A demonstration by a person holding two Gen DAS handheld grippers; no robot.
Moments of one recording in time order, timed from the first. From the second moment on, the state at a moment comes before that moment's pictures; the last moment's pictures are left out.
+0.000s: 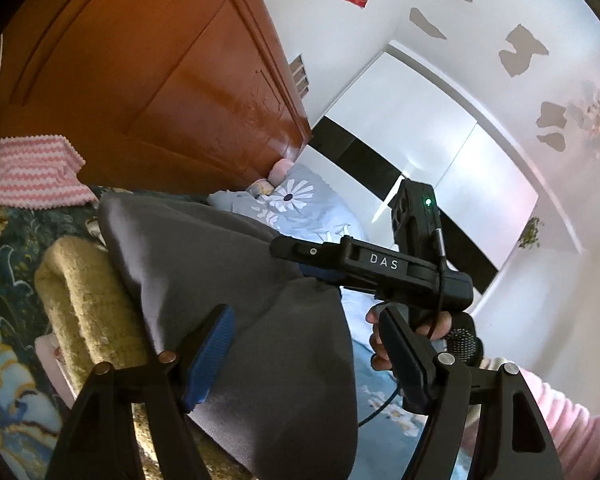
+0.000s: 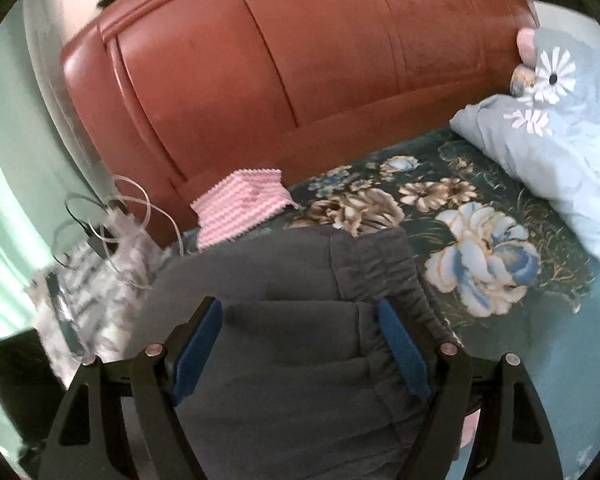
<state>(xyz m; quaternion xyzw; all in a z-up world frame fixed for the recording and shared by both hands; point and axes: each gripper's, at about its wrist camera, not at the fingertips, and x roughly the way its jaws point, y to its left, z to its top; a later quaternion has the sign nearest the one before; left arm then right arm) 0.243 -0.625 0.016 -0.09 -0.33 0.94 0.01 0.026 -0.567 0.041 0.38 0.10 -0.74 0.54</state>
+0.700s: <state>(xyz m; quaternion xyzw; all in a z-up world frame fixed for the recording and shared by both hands) 0.255 -0.546 0.031 -0.17 -0.18 0.95 -0.20 0.138 -0.453 0.003 0.19 0.07 -0.86 0.46</state>
